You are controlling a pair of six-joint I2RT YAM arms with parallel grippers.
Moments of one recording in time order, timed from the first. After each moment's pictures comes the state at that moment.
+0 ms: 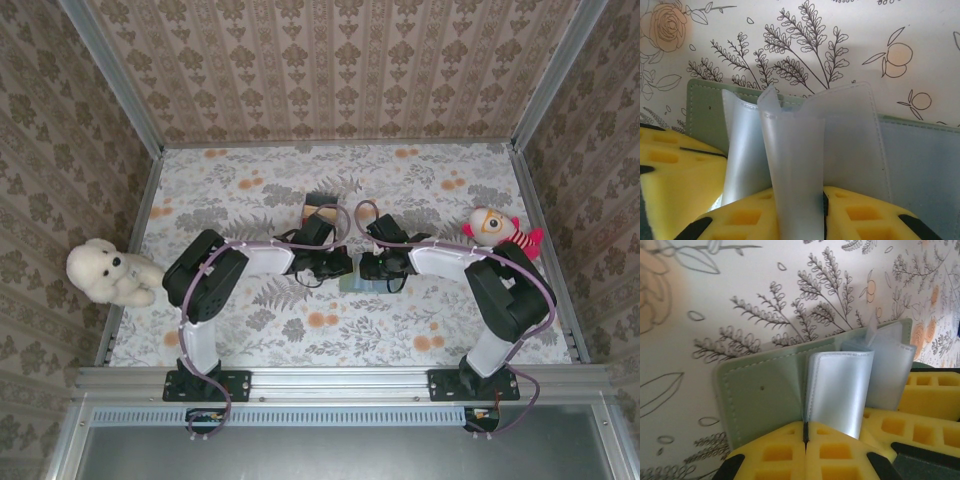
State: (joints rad) left arm -0.77 1.91 1.01 0.00 0.47 -0.85; right arm 0.53 1.69 0.88 -0.33 -0.12 0.50
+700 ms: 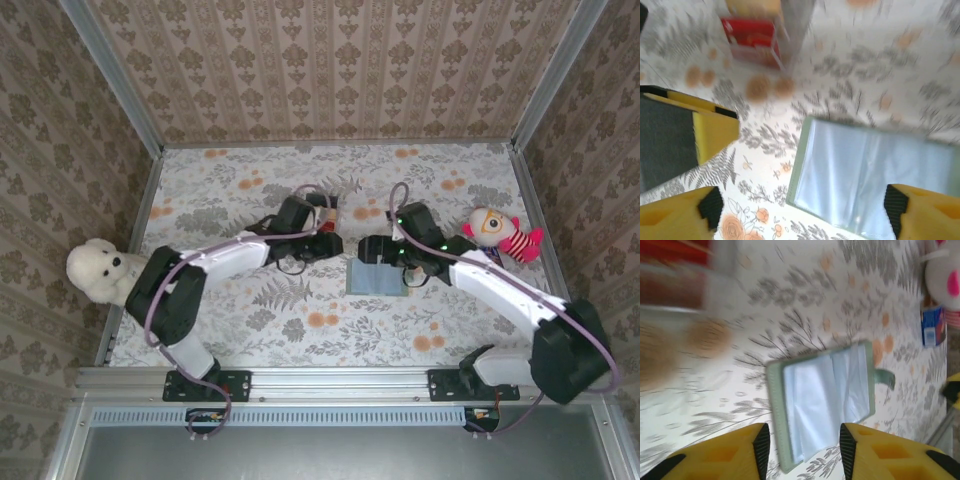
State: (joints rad) left arm -0.66 1.64 1.01 -0.21 0.41 -0.71; right arm 0.47 1.25 0.86 -0.41 -0.14 0.52
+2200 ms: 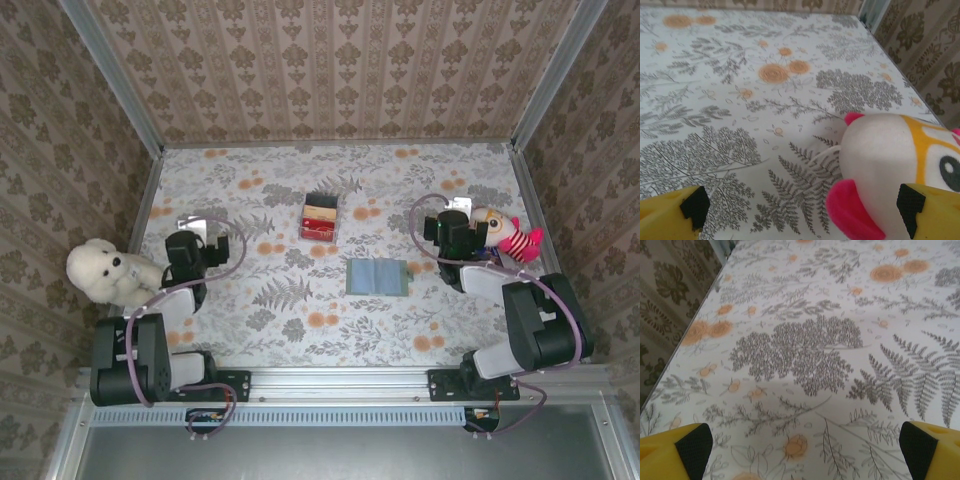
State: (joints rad) left arm 0.02 1.26 0.37 0.43 -0.09 0.11; right arm 0.15 1.45 0.52 0.42 0.52 0.07
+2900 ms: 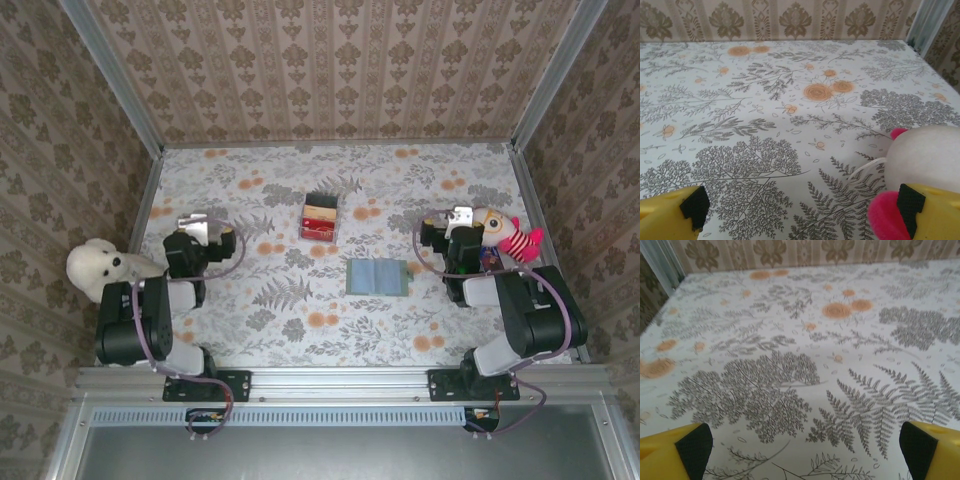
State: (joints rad) left arm 0.07 1.50 0.34 0.79 0.18 0.09; right arm 0.08 1.52 0.36 0.83 0.26 0.03
